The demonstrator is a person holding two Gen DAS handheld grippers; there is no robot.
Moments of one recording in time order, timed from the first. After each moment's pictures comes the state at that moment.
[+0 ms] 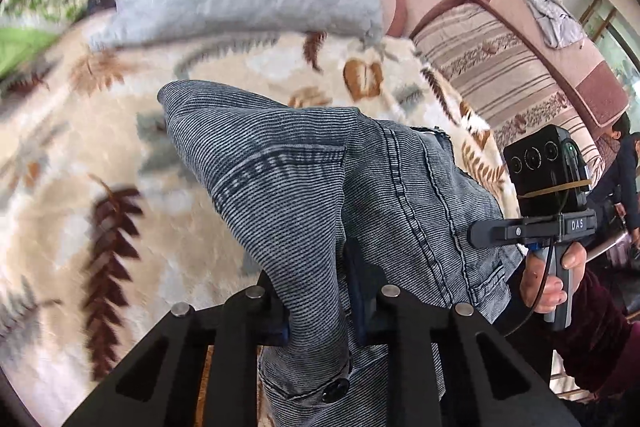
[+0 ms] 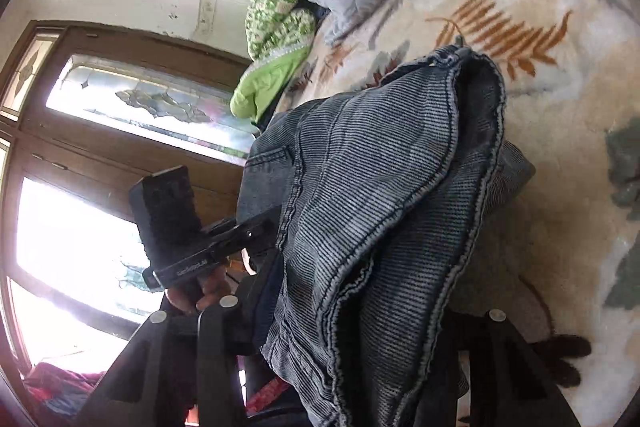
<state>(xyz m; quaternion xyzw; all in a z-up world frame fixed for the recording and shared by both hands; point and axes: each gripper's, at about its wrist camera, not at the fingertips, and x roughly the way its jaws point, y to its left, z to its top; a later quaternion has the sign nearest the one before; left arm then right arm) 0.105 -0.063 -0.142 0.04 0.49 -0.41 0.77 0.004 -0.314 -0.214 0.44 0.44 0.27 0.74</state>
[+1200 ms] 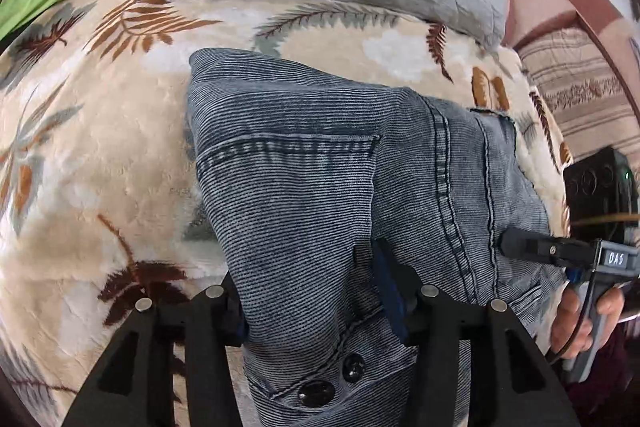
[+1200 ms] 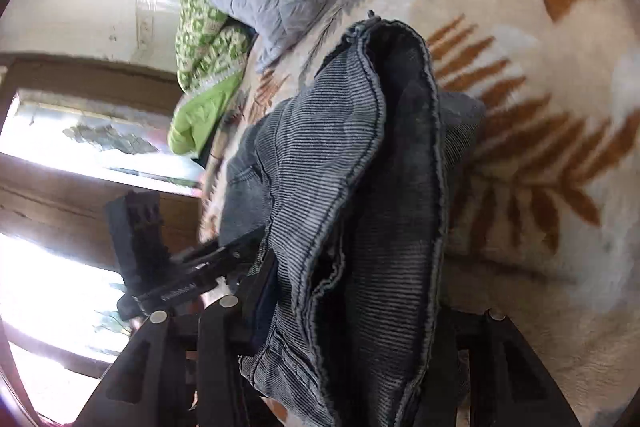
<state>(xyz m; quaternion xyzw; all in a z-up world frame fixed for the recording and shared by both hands) 0.215 -0.100 -0.233 0.02 0.57 -0.28 0.77 0.129 -0.336 -0.300 0.45 0.48 0.21 0.73</state>
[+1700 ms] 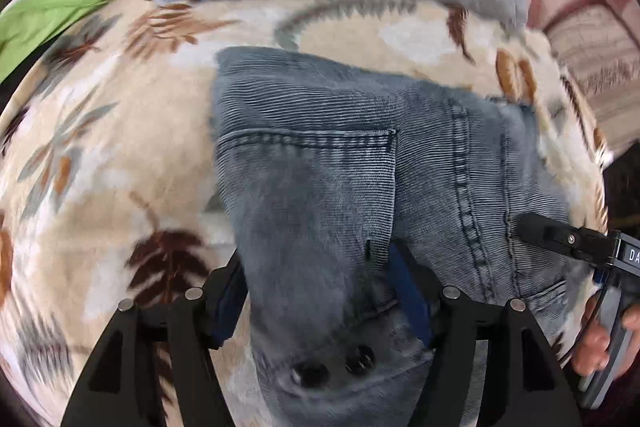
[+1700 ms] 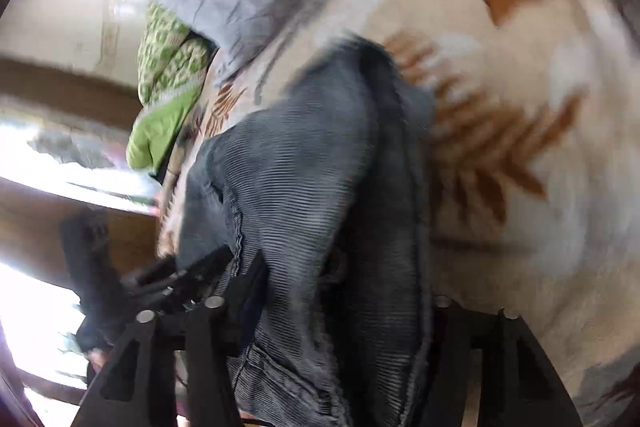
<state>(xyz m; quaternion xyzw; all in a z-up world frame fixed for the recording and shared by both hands) 0.189 -0.105 -0.220 0.07 0.57 -0.21 0.79 0.112 -0.335 -0.288 0.44 0.49 0.12 0.74</state>
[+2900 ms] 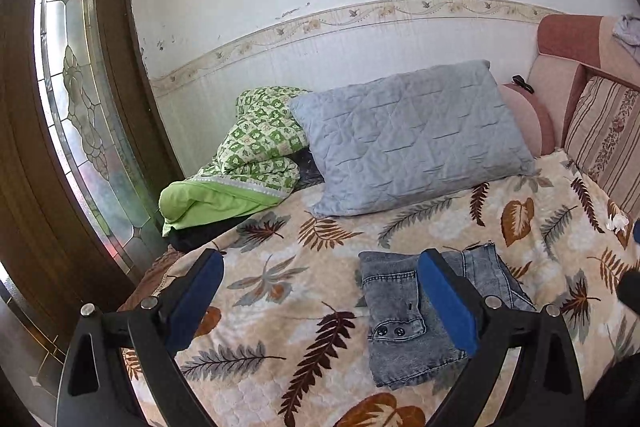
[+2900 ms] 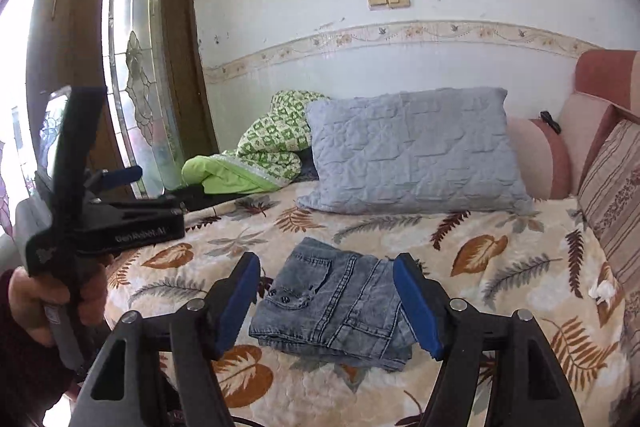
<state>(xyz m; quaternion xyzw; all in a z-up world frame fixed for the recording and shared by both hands) 0.015 -0.052 -0.006 0.14 0.23 -0.06 0.96 -0.095 -0.227 -0.013 0.07 0.21 0.05 0.97</state>
